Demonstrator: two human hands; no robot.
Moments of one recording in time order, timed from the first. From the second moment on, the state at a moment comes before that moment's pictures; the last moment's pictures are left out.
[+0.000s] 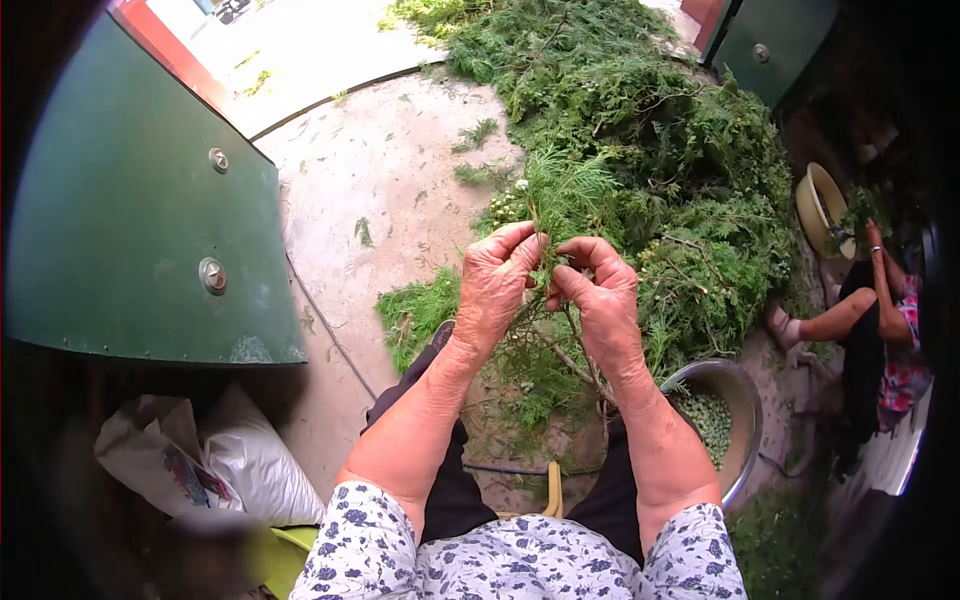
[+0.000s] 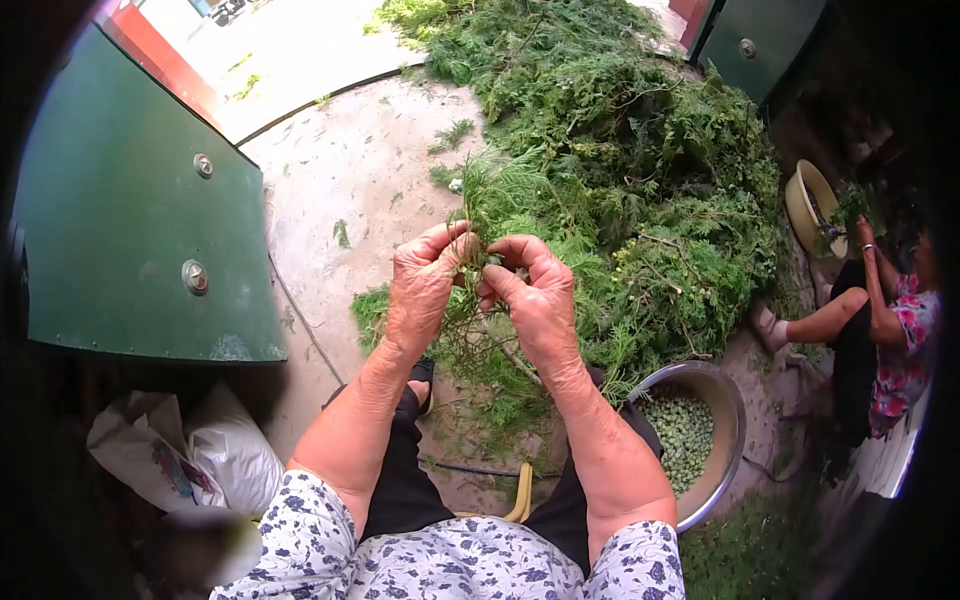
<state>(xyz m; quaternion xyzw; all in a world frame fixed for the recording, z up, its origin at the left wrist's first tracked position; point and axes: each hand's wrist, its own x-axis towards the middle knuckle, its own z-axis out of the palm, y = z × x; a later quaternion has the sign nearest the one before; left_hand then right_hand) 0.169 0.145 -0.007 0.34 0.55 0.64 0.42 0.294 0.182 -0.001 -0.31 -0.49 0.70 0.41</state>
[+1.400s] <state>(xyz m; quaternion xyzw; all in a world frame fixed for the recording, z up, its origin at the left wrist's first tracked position) 0.197 0.133 -0.012 0.50 0.63 0.56 0.20 0.329 0.215 0.032 -0.38 -0.61 0.53 0.45</state>
